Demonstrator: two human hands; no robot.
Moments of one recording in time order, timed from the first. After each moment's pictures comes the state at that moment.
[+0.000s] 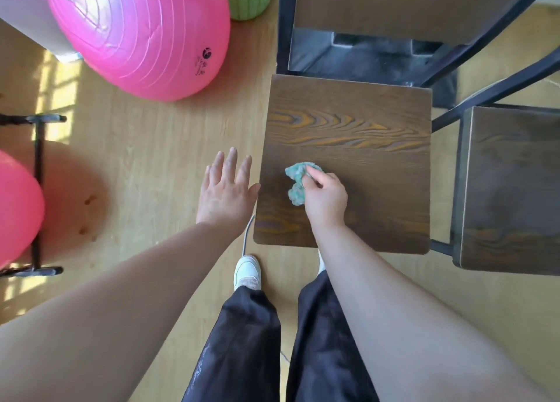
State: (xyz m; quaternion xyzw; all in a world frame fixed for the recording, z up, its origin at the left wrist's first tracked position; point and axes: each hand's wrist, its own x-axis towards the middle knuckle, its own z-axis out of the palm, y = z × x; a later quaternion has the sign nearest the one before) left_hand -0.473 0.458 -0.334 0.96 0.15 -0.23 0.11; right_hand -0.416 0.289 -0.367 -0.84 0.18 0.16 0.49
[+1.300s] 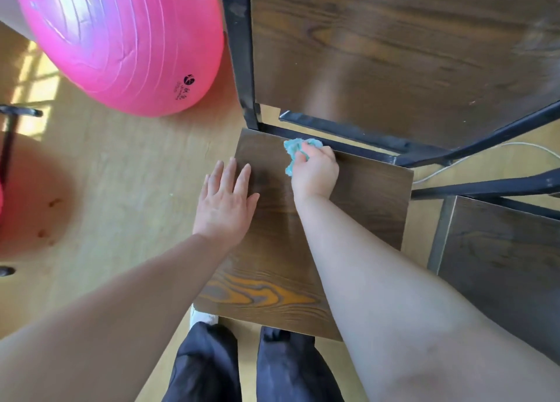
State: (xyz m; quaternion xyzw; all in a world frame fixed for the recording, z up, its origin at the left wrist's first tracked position) left_hand -0.341 0.417 -0.366 0.94 0.23 -0.23 0.14; right_hand -0.213 0.310 -0.388 -0.93 0.07 0.14 0.33
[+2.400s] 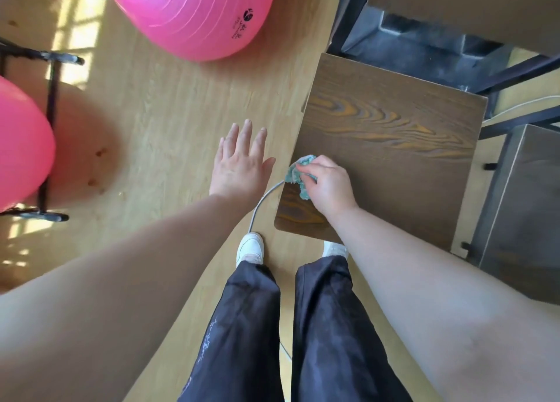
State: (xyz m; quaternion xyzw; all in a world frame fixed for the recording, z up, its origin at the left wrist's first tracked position) left_hand -0.480 0.492 -0.349 0.94 0.20 -0.21 0.15; right_hand -0.411 0.315 -0.391 -0.90 -0.23 0.23 0.28
